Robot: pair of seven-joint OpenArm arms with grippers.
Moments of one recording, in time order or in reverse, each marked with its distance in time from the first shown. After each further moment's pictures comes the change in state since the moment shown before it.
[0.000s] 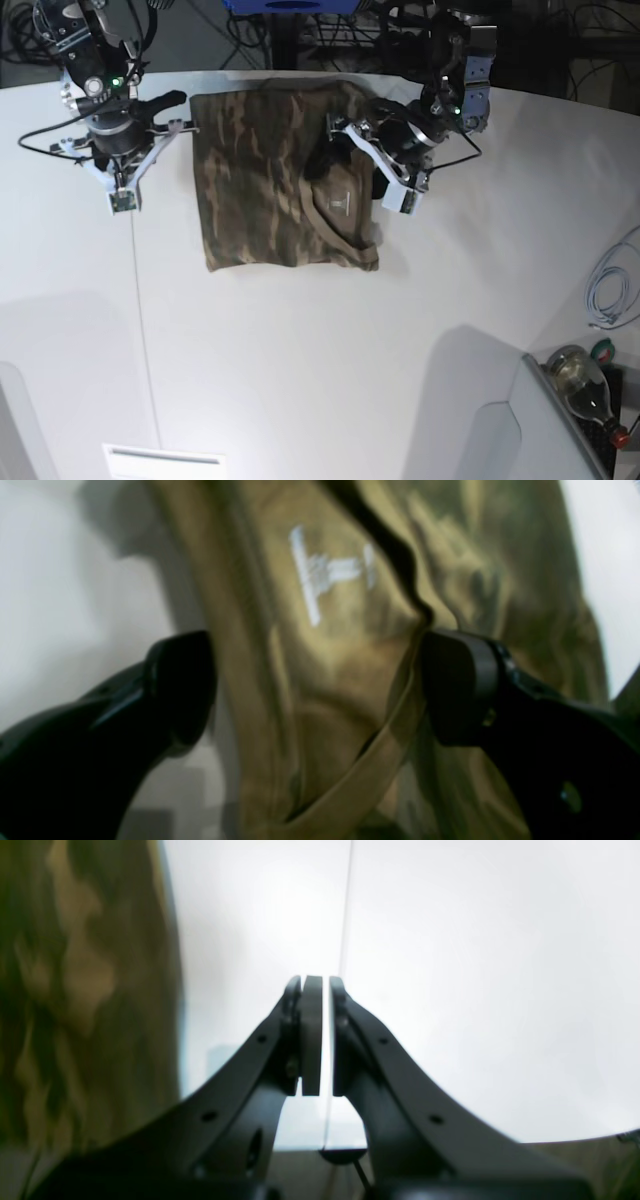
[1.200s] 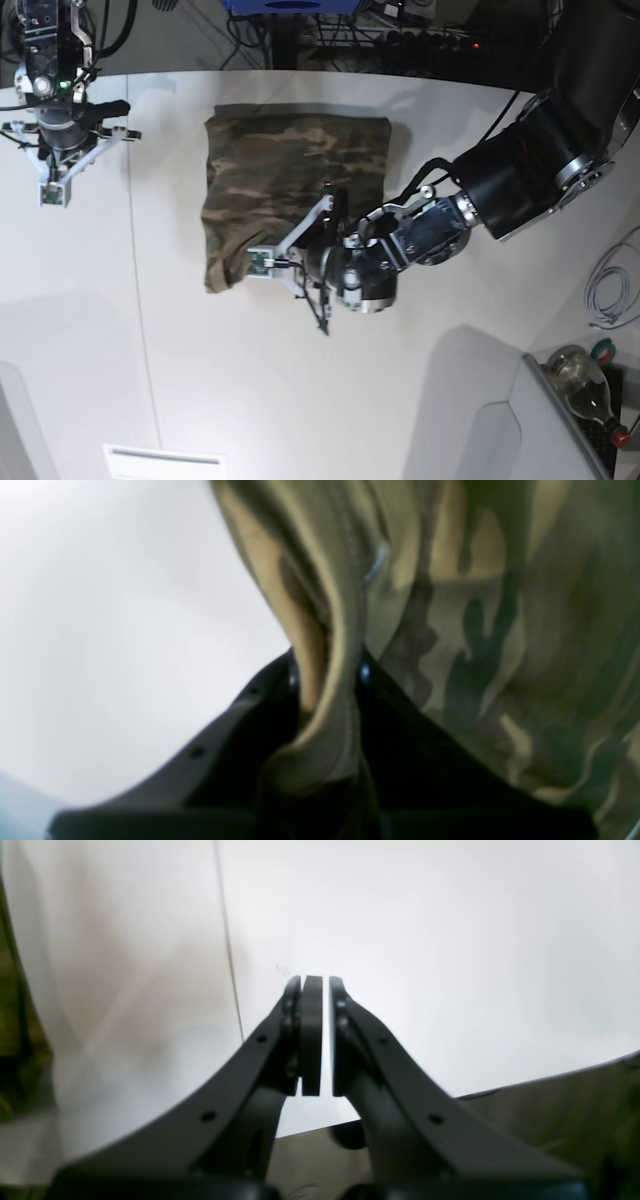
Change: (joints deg) left arm -46.5 -12.2 69.9 -4.5 6.9 0.1 20.0; right arm -4.3 -8.3 21.8 -0.2 -0.2 6.4 1.6
